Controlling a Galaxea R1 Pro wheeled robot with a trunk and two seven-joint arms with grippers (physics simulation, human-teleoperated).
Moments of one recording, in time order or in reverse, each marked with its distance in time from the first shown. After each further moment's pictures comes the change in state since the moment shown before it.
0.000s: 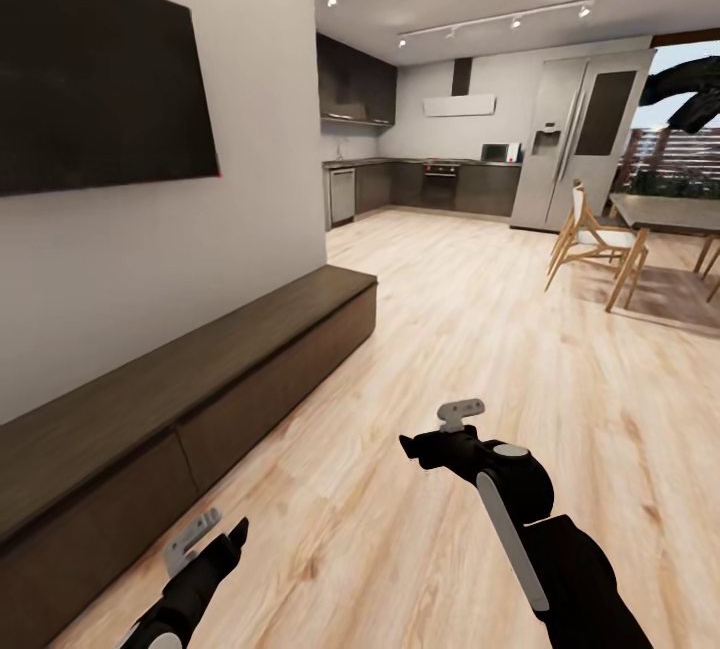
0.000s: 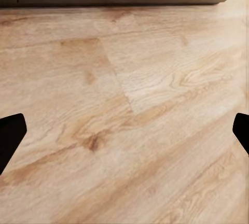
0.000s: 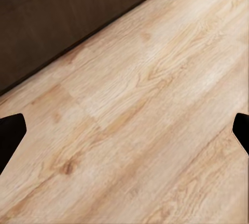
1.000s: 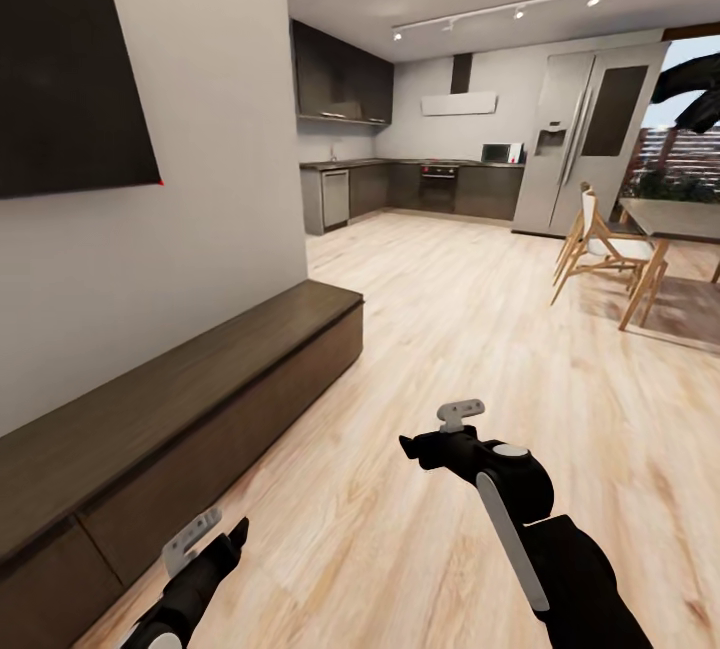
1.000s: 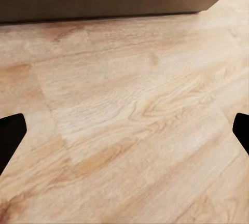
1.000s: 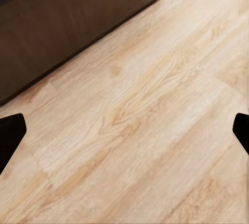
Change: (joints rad) left arm 0.000 0.000 0.001 0.001 0.001 0.000 -0.006; right arm 0.000 0.000 0.000 -0.001 0.000 0.006 0.001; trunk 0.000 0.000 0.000
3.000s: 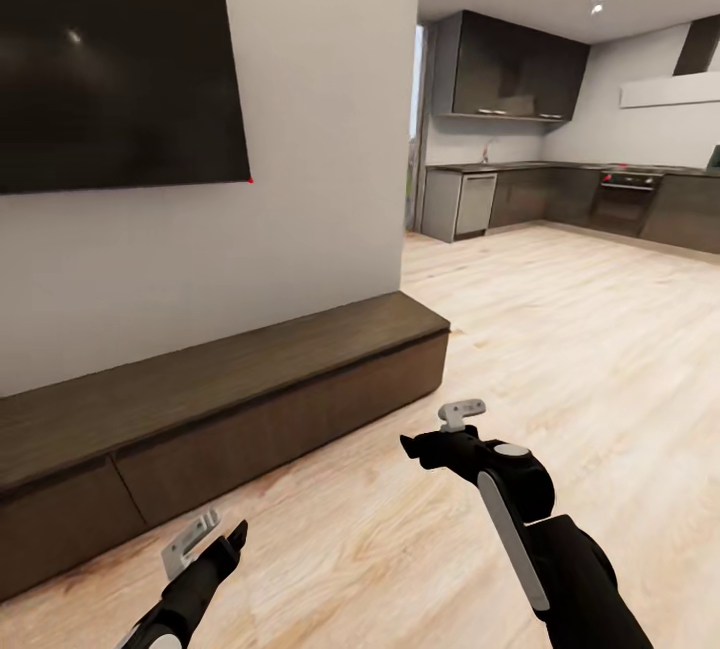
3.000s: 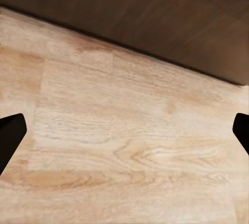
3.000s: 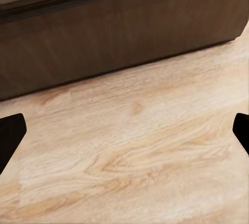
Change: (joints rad) left arm 0.000 0.001 0.001 0.010 0.000 0.000 0.010; right arm 0.000 0.002 -0.006 0.000 0.000 0.002 -0.001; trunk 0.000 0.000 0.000
